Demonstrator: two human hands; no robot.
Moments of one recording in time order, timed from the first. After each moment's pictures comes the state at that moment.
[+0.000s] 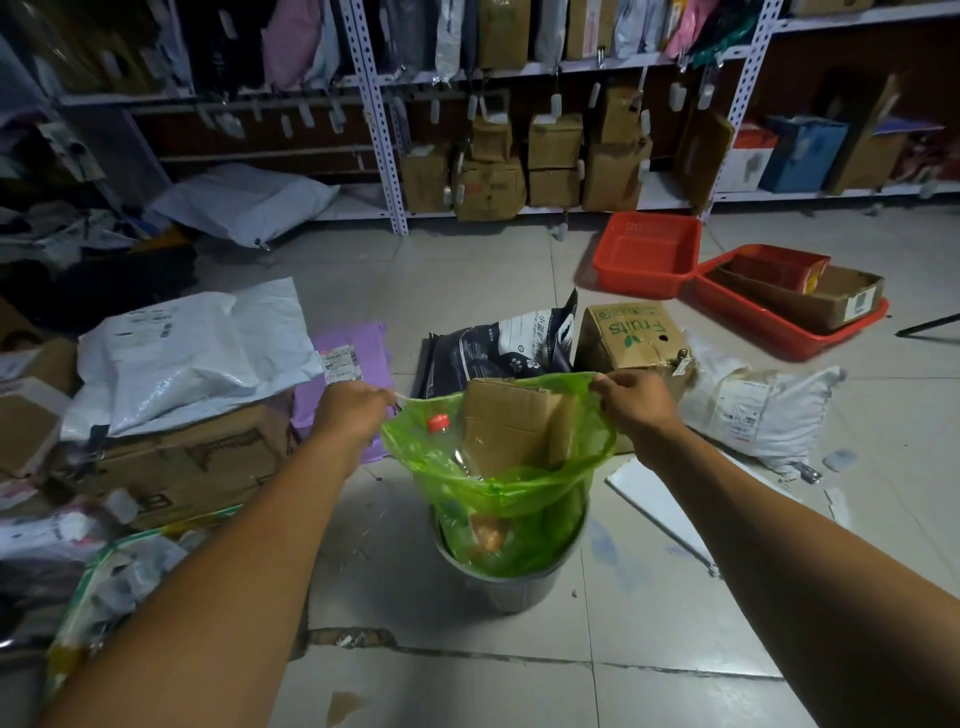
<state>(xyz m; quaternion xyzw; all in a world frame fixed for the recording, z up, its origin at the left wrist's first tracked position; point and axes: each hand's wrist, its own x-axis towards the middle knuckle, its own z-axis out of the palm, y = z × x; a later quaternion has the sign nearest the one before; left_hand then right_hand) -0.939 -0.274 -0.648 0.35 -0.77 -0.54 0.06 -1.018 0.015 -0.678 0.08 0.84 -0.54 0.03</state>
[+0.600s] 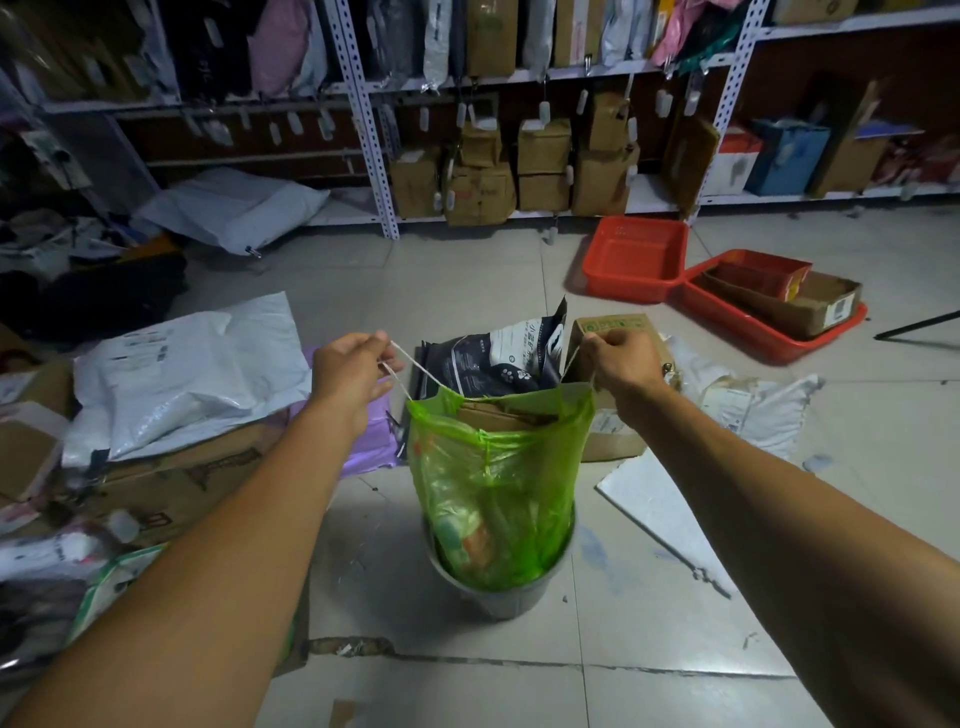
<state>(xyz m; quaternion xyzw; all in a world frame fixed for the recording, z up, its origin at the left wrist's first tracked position) -0.973 -0.255 -0.581 0.28 -0.67 -0.67 0.15 -1.053 0.003 -0.614 0.07 0.81 -0.58 -0.01</state>
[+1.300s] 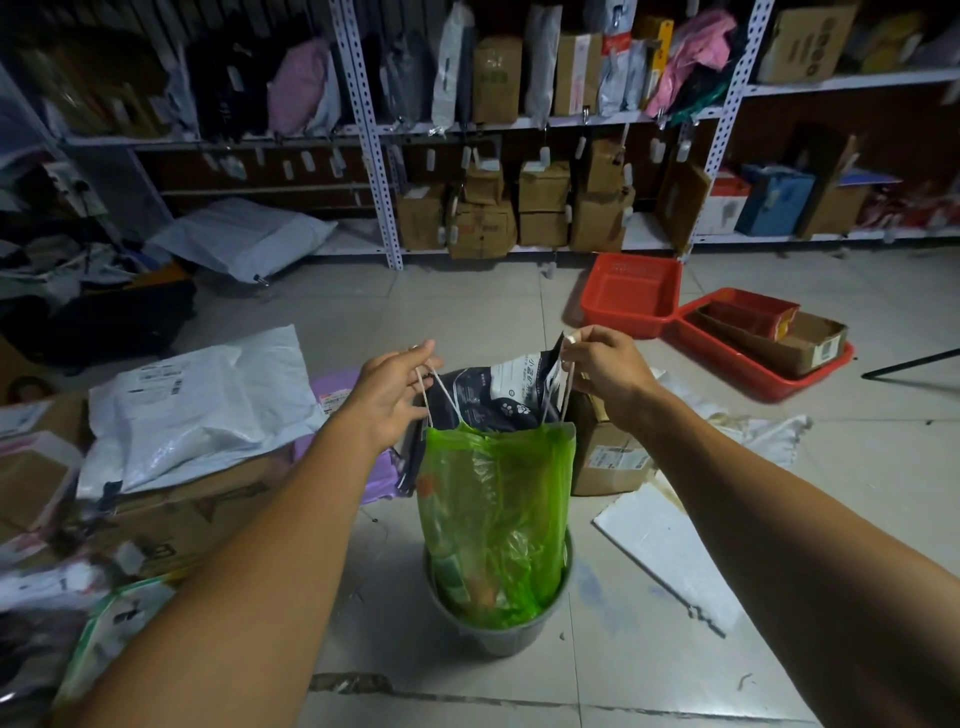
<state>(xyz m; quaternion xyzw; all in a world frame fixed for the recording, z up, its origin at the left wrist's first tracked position) -0.990 -0.239 -0.542 0.22 -0.61 -0.76 -0.02 -1.061 -0.004 -0.552 0.01 0.73 -0.68 0.09</state>
